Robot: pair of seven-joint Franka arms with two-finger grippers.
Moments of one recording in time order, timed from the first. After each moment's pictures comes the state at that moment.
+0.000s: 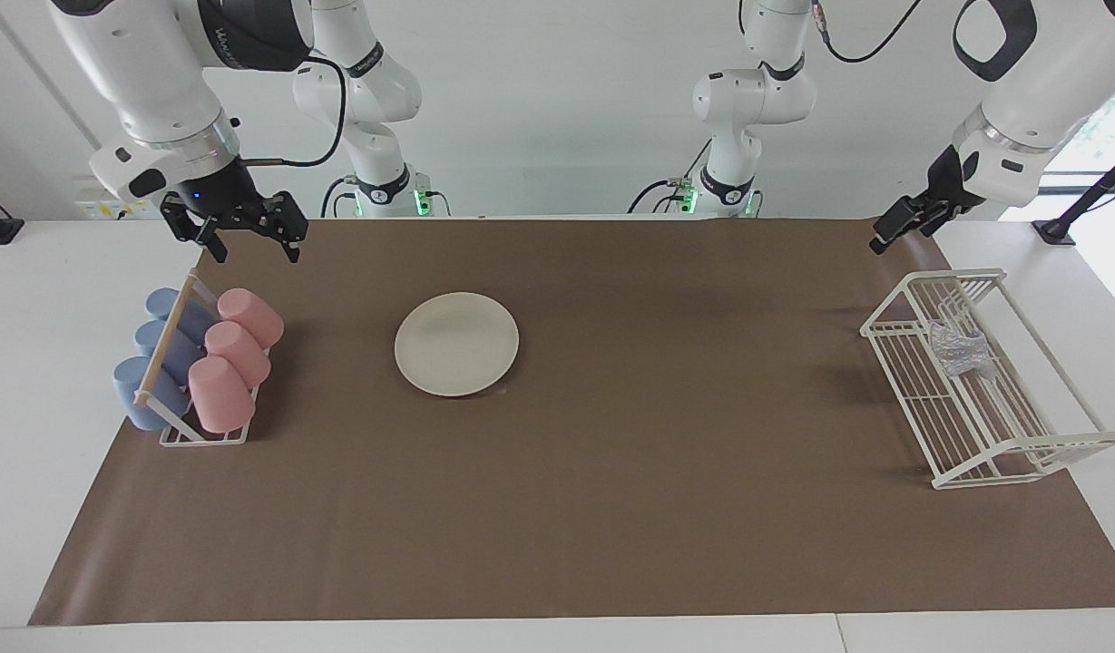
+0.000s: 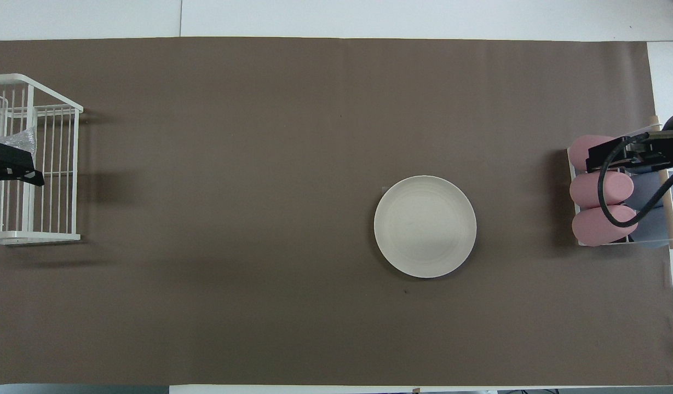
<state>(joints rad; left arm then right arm) -0.06 -0.01 0.09 -1.59 -0.04 1.49 -0.26 -0.05 -0.01 0.04 -1.61 -0.02 1.58 0.00</state>
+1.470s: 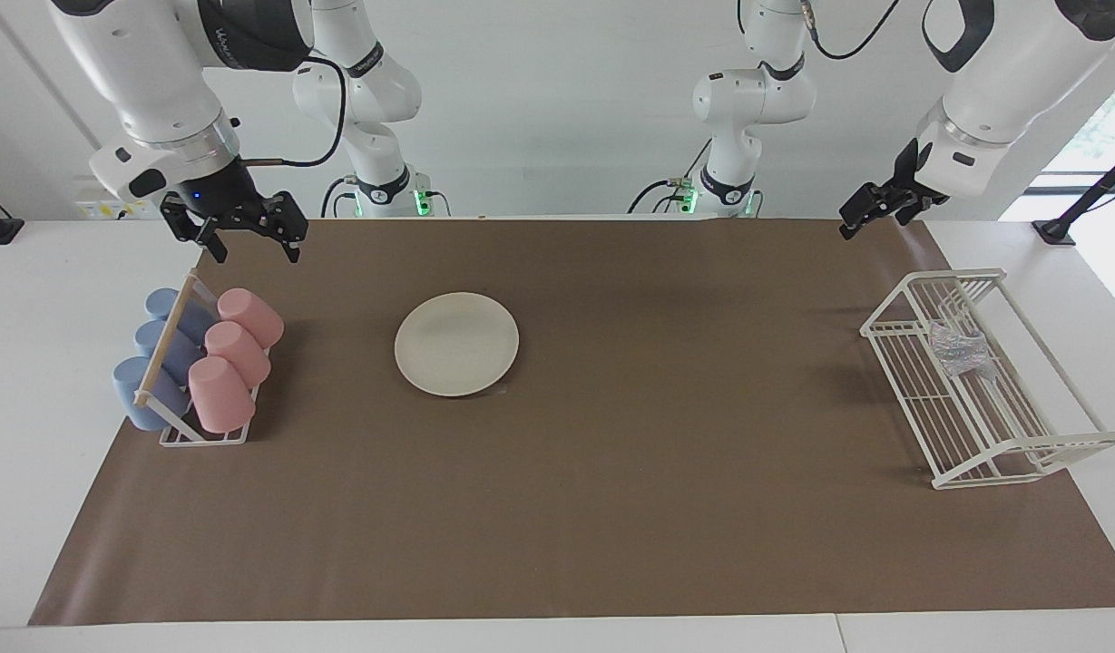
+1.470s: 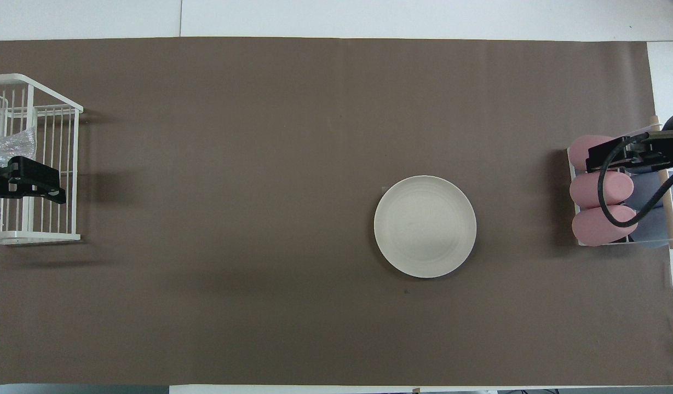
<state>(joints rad) -0.04 -0.04 0.00 -1.59 -0.02 1.38 -0.24 -0.05 -0.01 0.04 -1.61 -0.02 1.58 0.00</state>
